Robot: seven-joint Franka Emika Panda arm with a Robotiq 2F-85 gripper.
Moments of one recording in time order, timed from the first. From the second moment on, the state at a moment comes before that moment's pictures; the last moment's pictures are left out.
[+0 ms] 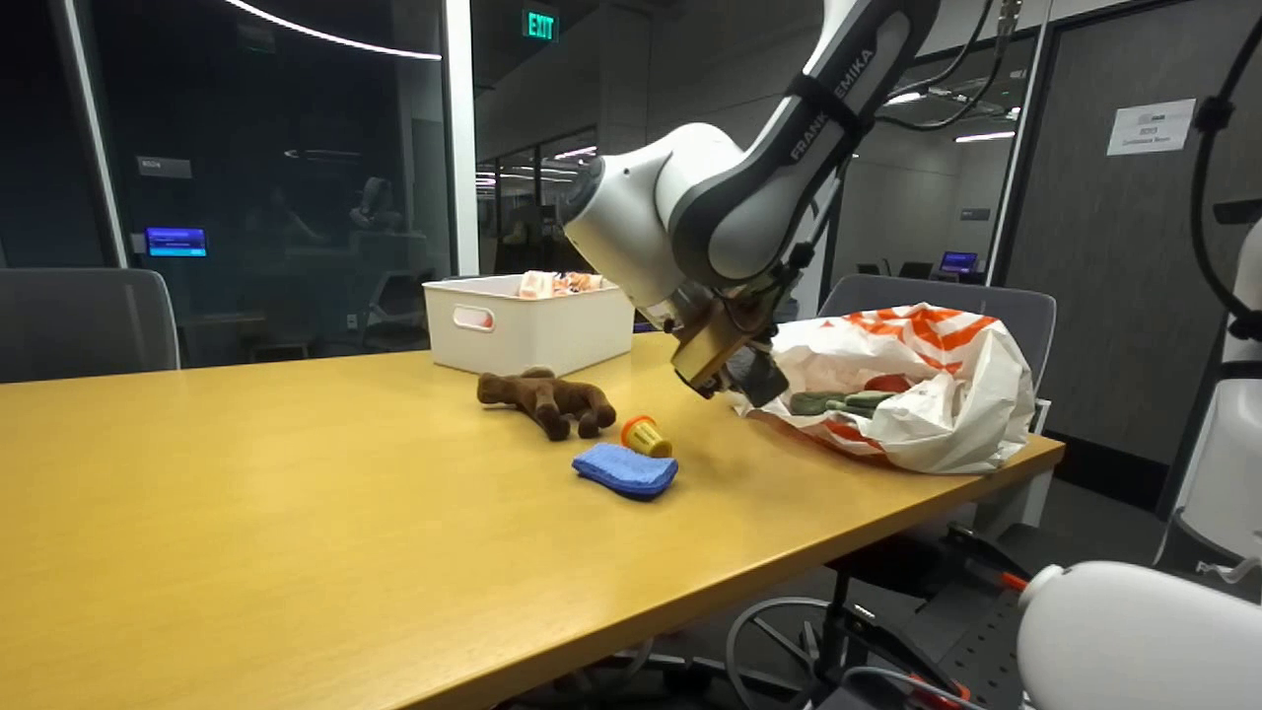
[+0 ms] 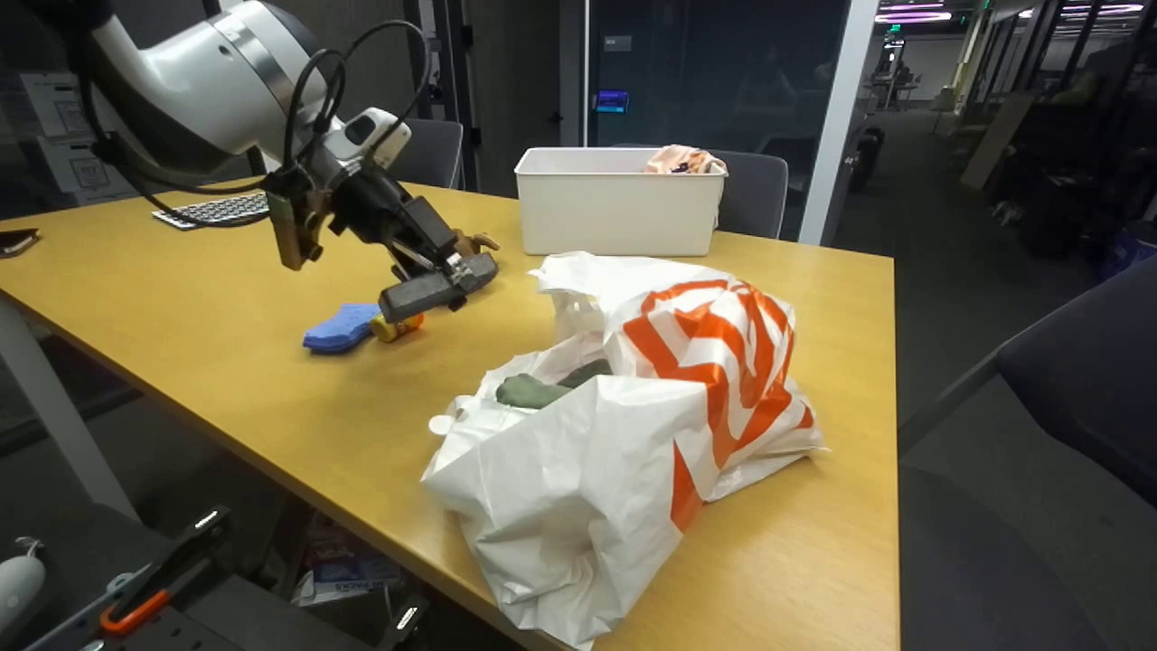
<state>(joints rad) 0.29 0.20 0.14 -2.27 -0.88 1.84 1.33</state>
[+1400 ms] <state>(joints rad) 0.00 0.22 -0.02 -2.37 -0.64 2.45 1.45</state>
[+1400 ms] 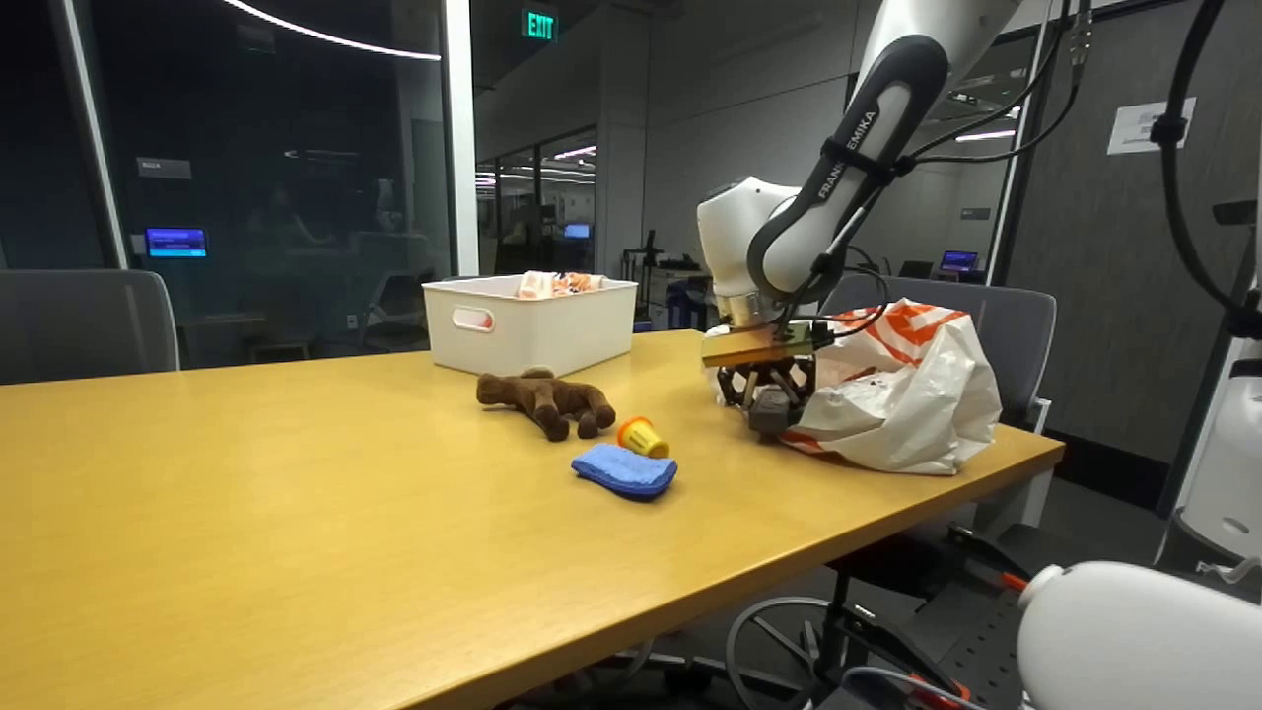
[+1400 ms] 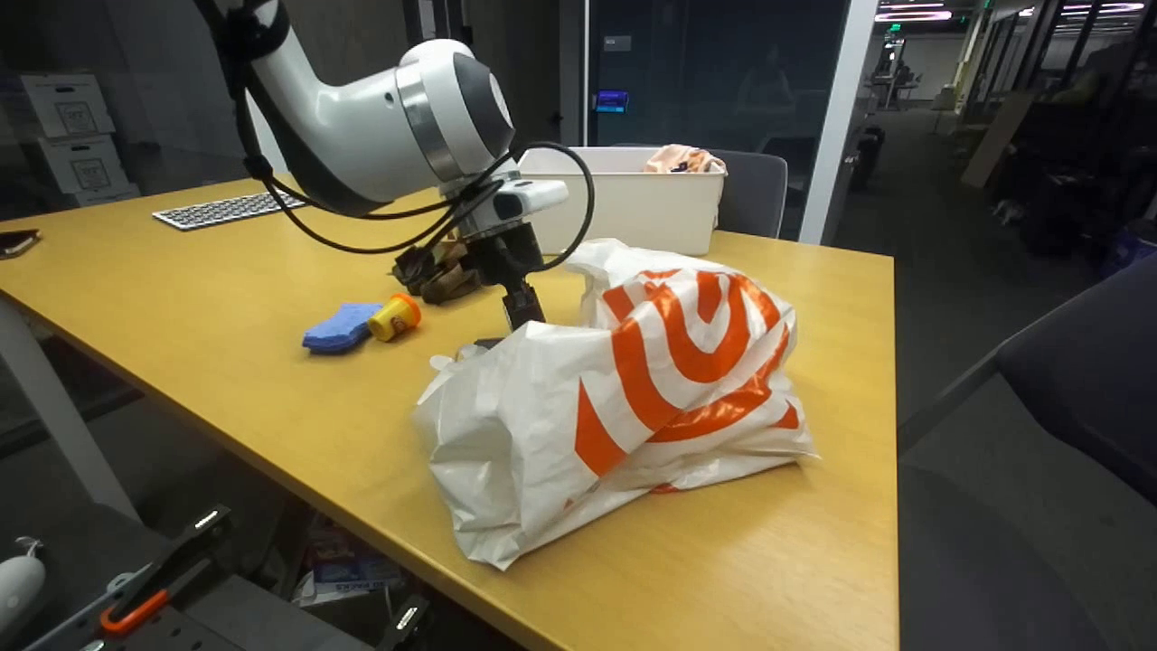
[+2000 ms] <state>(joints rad) 0.04 -0.01 -0.06 -2.63 -0.77 2.65 1.82</state>
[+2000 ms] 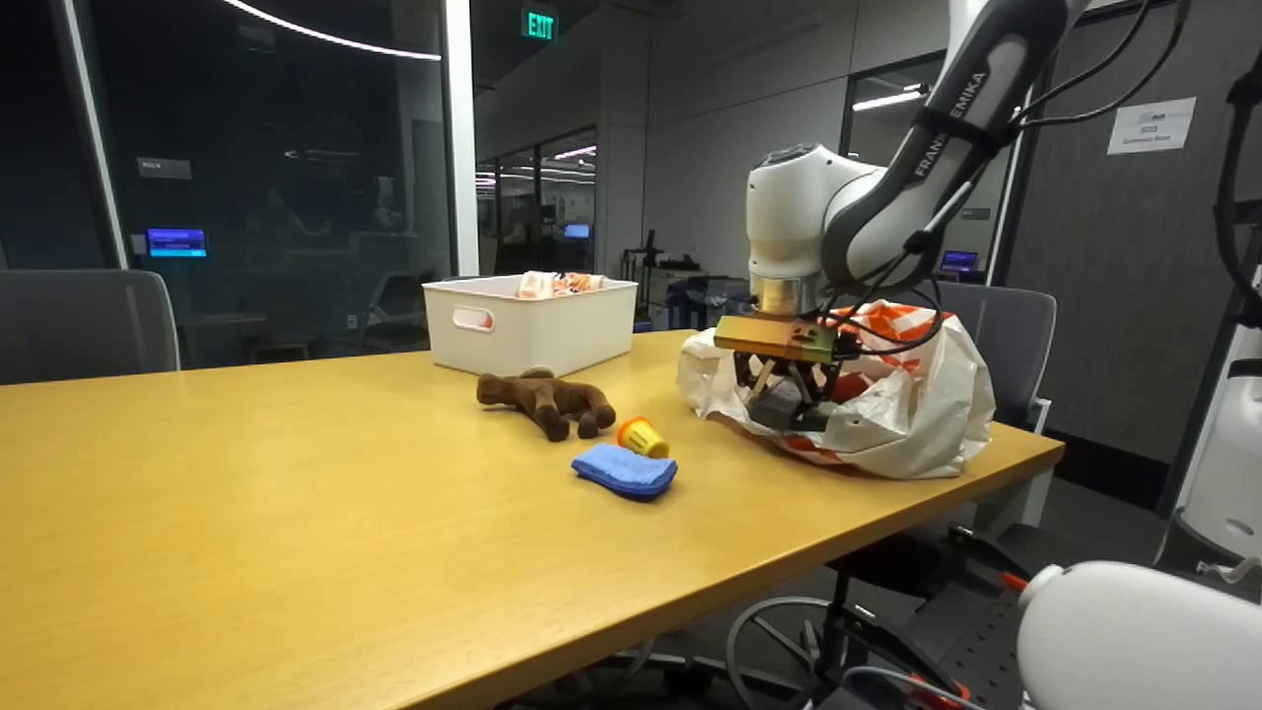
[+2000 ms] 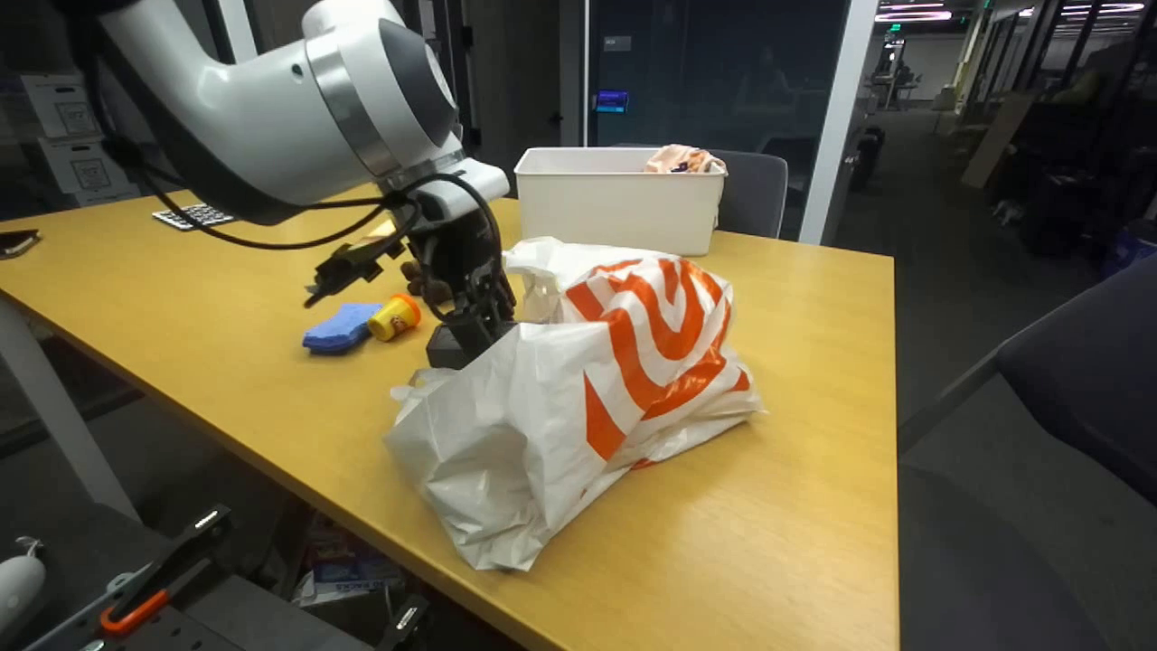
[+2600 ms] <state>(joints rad) -0.01 -0.18 -0.06 -2.76 -1.02 2.62 2.18</state>
